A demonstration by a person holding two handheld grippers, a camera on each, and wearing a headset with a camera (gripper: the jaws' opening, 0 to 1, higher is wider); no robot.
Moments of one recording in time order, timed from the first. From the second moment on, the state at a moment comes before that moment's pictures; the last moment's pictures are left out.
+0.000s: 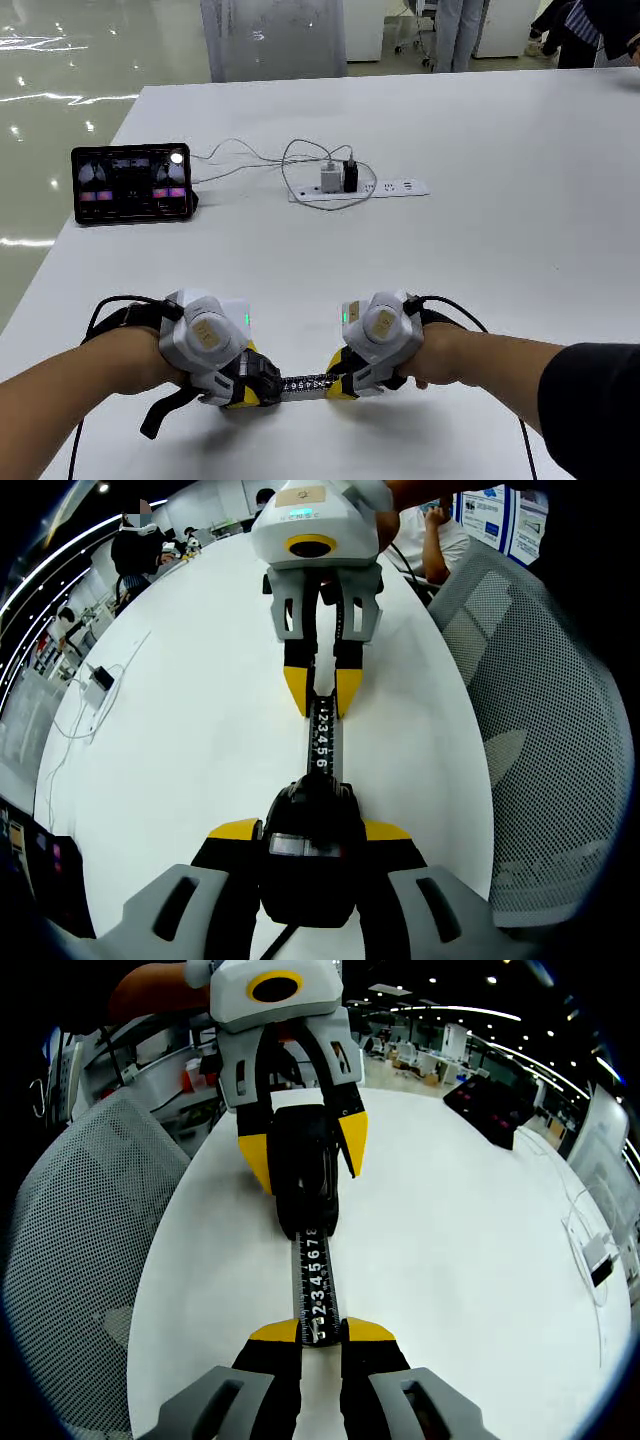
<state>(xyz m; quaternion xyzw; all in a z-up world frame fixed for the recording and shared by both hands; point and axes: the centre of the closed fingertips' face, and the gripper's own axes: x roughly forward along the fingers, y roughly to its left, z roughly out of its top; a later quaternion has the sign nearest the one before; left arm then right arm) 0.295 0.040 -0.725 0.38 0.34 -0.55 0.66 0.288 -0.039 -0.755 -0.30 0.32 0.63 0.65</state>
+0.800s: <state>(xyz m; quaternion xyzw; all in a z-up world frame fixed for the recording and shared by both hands) 0.294 0.038 -0.725 0.39 0.33 -0.56 0.66 0.287 -0.051 -0.755 -0.30 0.33 0.62 0.65</state>
